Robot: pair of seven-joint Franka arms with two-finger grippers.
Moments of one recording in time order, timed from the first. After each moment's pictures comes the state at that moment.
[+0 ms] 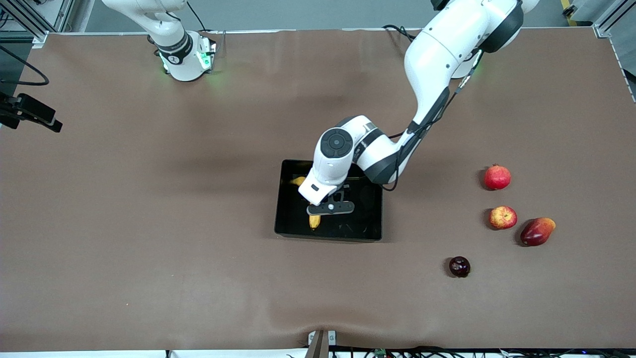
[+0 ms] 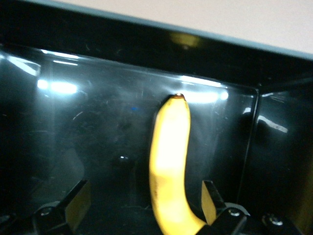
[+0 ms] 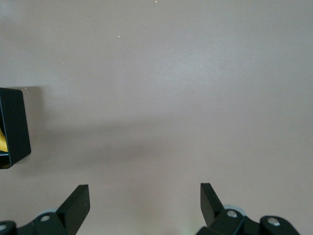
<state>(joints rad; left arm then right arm) -0.53 0.88 -0.31 -1.30 0.27 2.27 -0.96 -0.03 -0.02 -0.05 -1.54 0.03 1.50 0.03</state>
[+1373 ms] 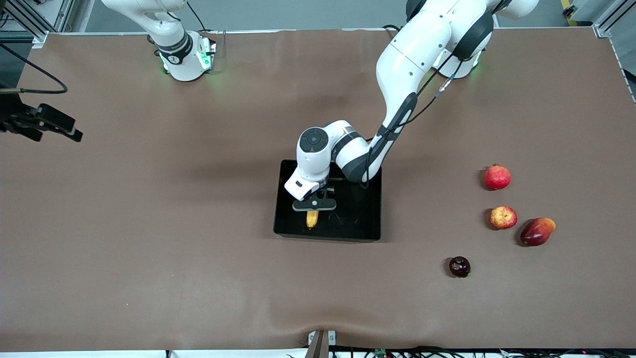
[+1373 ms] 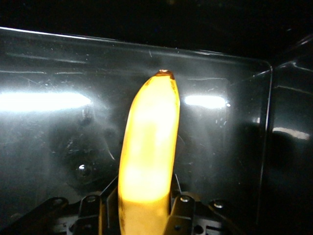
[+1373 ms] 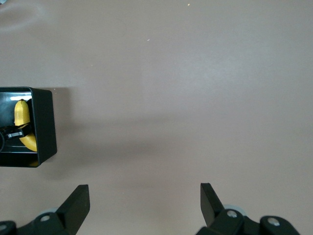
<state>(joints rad) -0.71 0.99 -0.13 -1.25 0.28 2.38 -1.00 0.00 0.03 -0.04 -1.54 0.12 1.56 0.03</state>
